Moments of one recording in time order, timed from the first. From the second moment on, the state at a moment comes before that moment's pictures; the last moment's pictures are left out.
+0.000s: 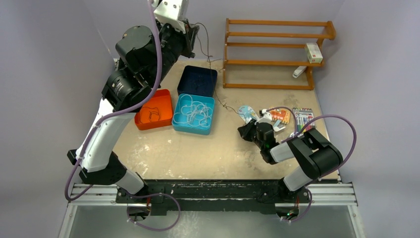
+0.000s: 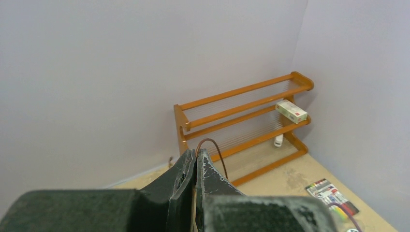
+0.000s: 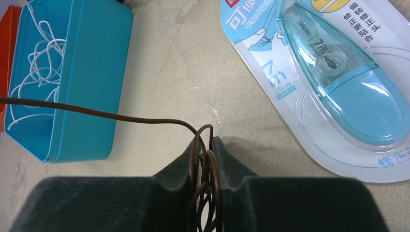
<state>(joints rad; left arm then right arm) -0.82 1.55 2.29 -0.57 -0.33 0.04 0.46 1.57 0.26 0.87 0.08 0.74</state>
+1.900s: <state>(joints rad) -0.39 1.54 2.05 -0.63 -0.69 0.08 0.46 1.07 0.29 0.56 0.06 0.52</state>
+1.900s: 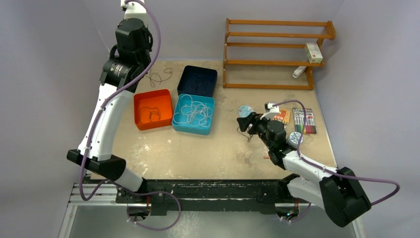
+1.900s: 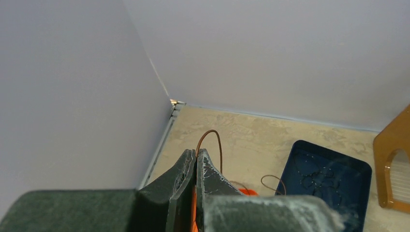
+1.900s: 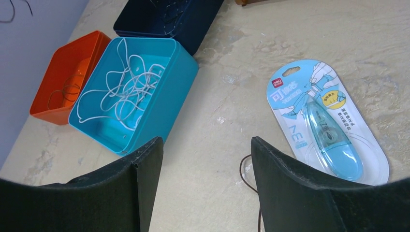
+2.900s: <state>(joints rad) -0.21 1.46 1.70 -0.63 -0.57 -0.06 0.46 1.12 0.31 0.57 0.03 0.50</state>
